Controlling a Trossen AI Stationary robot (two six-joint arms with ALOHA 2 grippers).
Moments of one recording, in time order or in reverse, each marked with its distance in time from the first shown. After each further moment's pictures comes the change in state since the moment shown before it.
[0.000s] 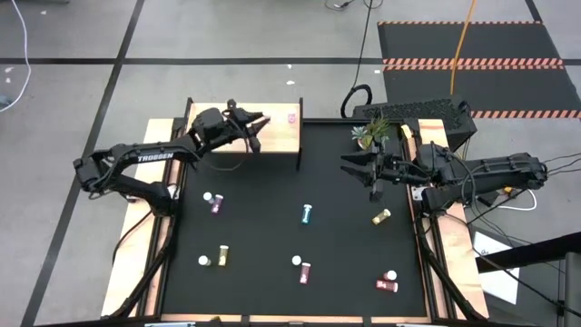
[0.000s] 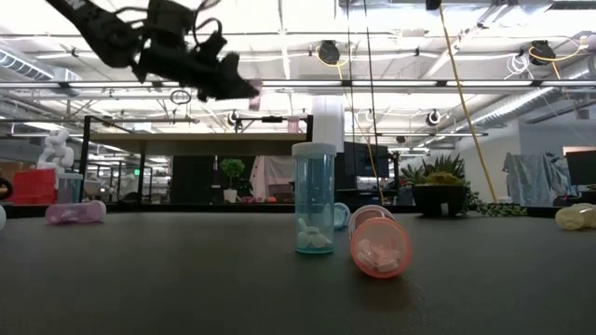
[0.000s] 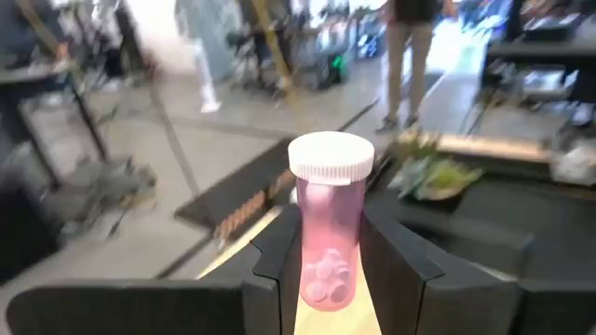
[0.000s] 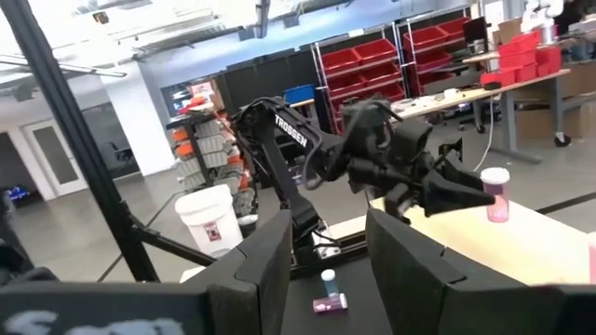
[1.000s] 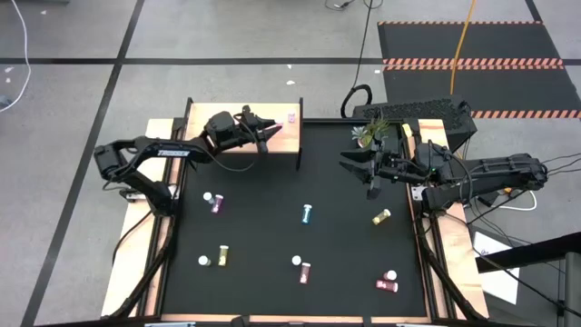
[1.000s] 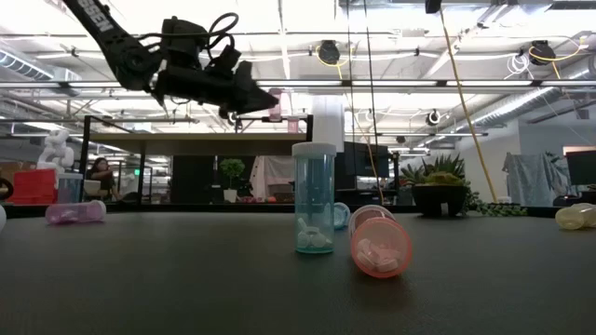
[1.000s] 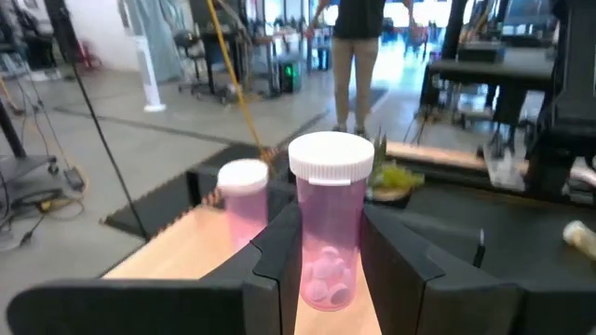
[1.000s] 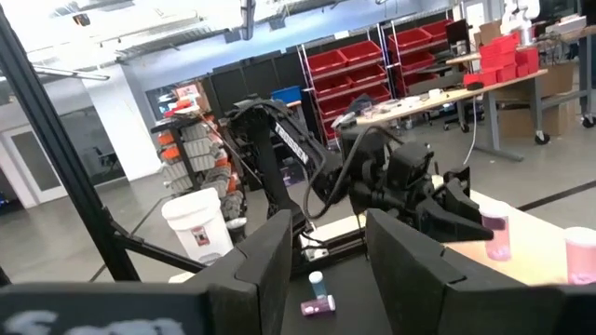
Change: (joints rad) left arm -0.032 0.204 0.002 0.254 0.130 -0.095; right arm -0.015 0.009 0.001 0.004 0.023 0.005
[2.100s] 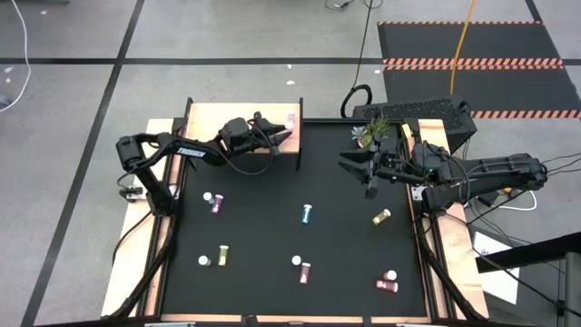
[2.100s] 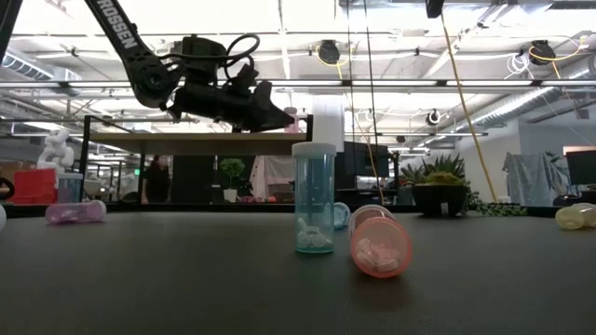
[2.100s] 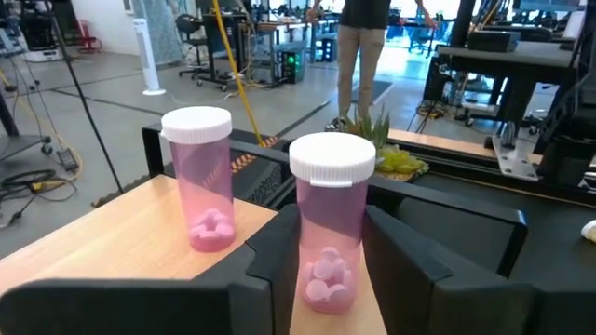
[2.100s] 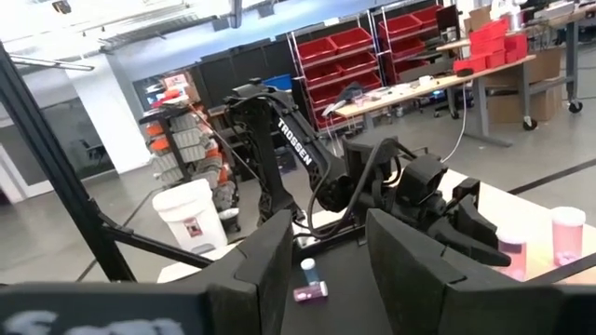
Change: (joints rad) left arm -0.050 0.181 0.054 0.087 -0.055 -0.034; right arm 0.000 0.003 0.000 -0.041 0.021 0.020
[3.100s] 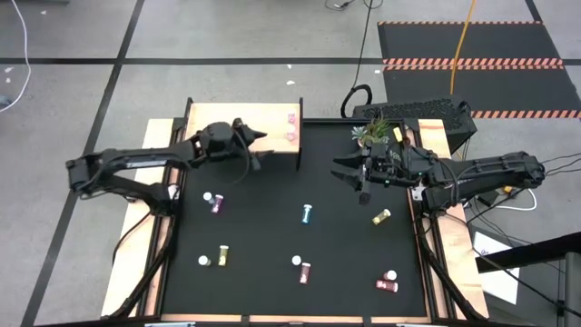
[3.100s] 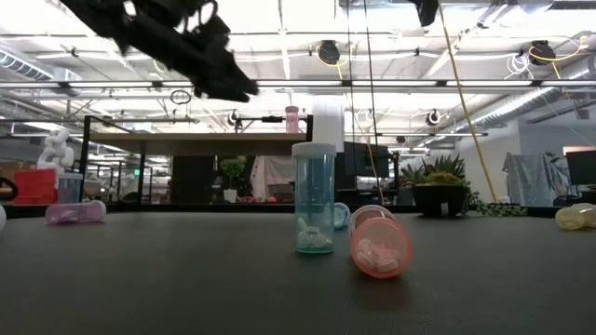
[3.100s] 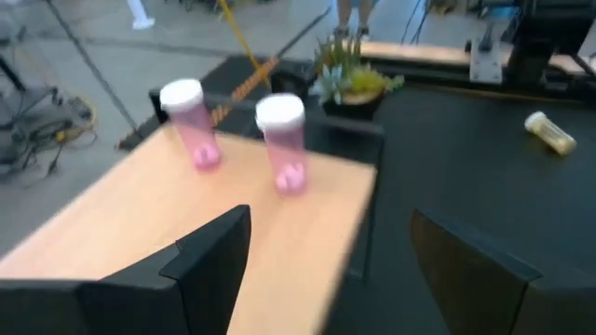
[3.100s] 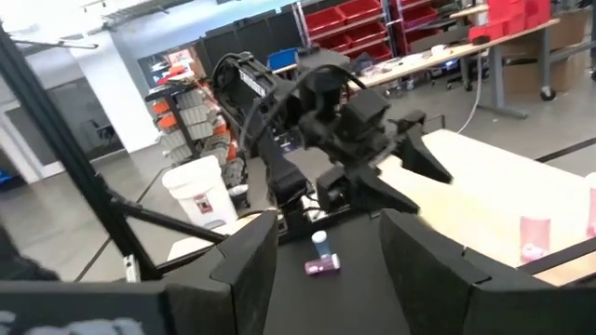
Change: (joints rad) left arm -0.139 -0.500 0.000 -0.782 -0.159 0.075; right arm 0.021 0.061 0.000 -0.009 -0.030 0.040
